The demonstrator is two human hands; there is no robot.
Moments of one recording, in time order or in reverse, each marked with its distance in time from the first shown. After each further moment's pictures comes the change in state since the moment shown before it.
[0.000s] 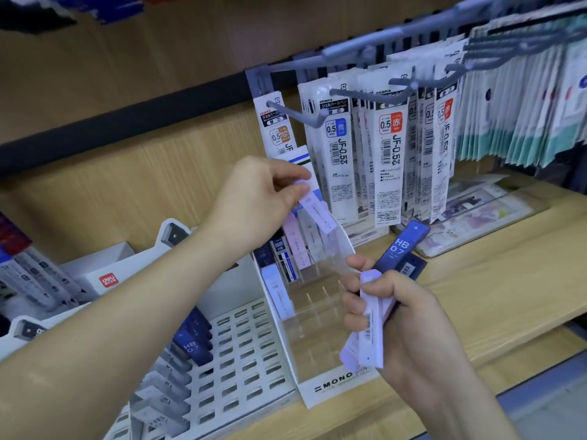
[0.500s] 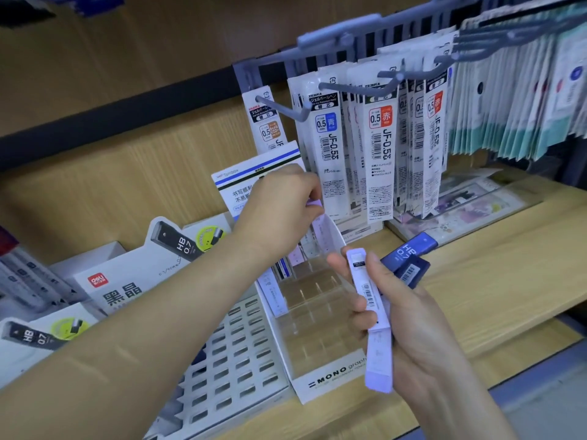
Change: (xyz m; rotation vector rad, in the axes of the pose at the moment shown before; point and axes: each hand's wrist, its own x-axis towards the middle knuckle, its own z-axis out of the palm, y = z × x) left_hand 0.009 -0.004 0.041 0.491 -0.052 0.266; right_hand -0.002 -0.001 -0.007 -0.008 0.113 0.006
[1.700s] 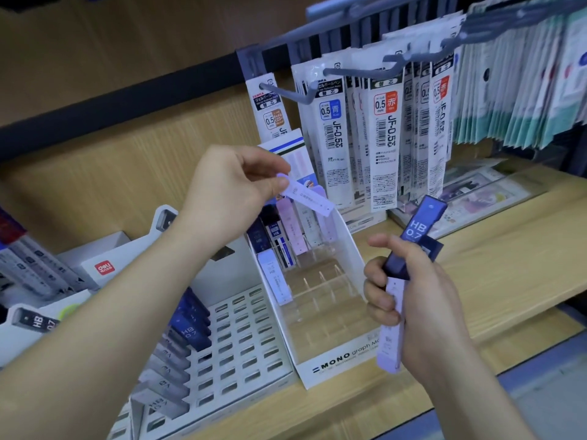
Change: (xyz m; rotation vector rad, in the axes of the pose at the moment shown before) left_hand -0.028 -0.012 -0.051 -0.625 0.093 -0.367; right_hand 0.004 -0.003 -0.005 -0.266 0.173 -0.204
